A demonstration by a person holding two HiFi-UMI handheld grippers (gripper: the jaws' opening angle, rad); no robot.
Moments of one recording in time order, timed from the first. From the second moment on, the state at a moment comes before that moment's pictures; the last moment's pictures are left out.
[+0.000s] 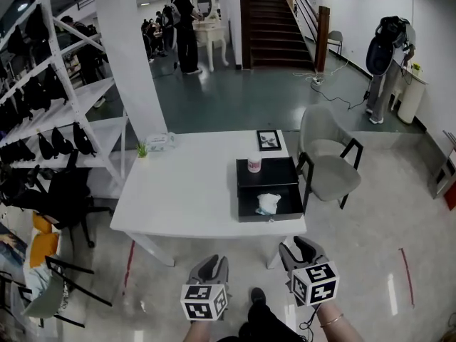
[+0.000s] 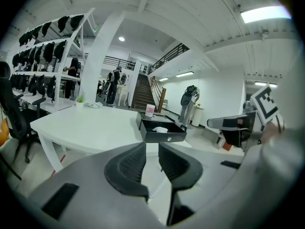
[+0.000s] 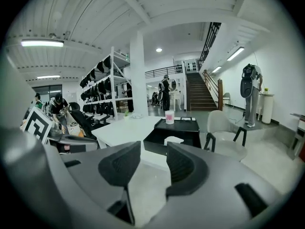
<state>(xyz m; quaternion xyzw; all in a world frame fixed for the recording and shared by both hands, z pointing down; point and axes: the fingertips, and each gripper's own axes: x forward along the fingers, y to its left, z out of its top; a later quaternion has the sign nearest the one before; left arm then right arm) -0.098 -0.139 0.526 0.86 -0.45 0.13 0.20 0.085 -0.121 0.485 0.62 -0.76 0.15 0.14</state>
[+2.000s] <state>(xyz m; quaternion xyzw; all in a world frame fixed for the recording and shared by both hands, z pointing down) -0.101 -0.291 0.542 0.79 -0.54 0.13 0.24 0.095 -0.347 0.614 0.47 -0.76 0.23 0.39</state>
